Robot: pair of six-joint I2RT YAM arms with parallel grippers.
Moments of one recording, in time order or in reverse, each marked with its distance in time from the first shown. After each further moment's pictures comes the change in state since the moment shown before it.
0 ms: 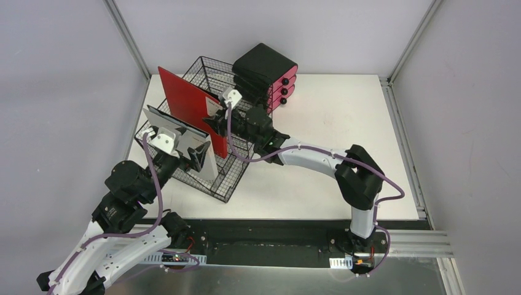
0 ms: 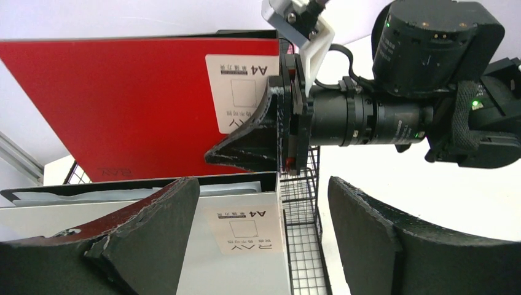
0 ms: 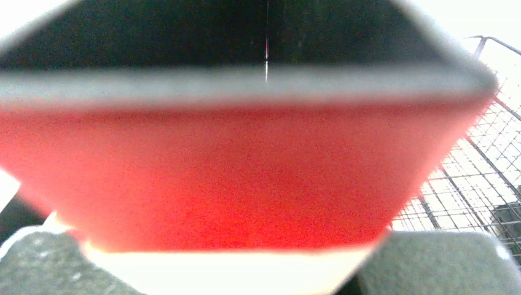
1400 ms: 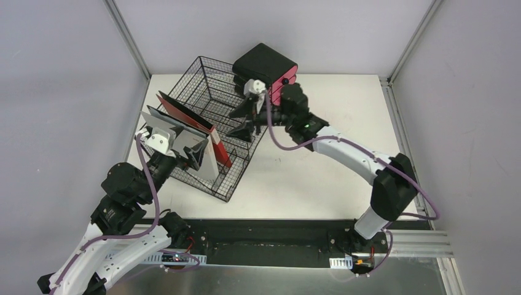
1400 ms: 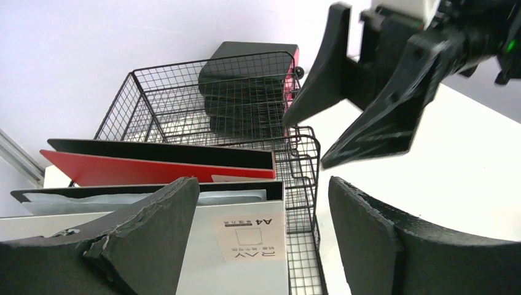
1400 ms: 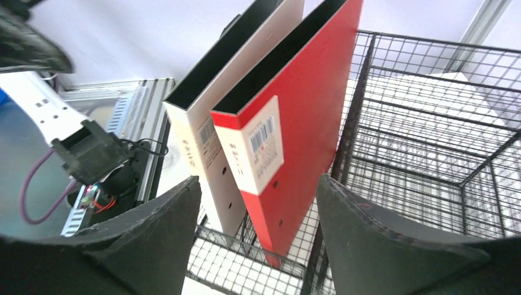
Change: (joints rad) left arm 0.019 -0.015 -0.002 0.025 0.001 -0.015; right arm -0.170 -0.230 -0.072 -0.294 -0.605 -0.108
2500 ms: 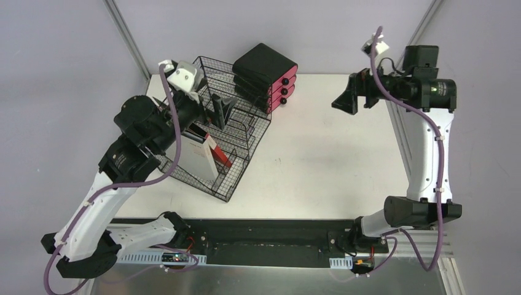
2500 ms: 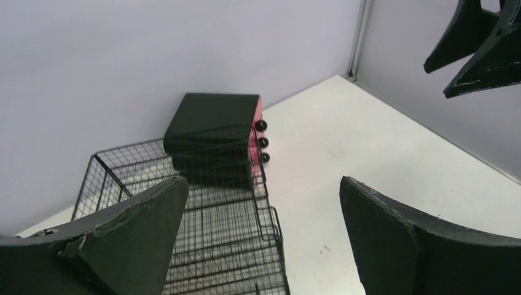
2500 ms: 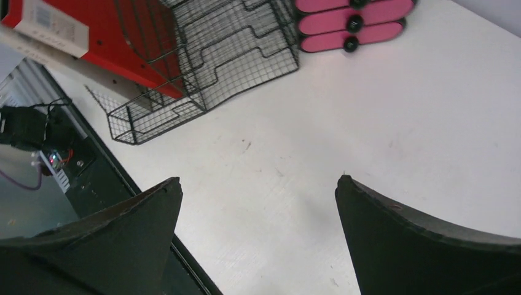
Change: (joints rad) left arm 0.000 0.510 0.532 -0.058 0.125 -0.043; right arm -0.786 -0.199 0.594 -1.470 -0.075 -0.343
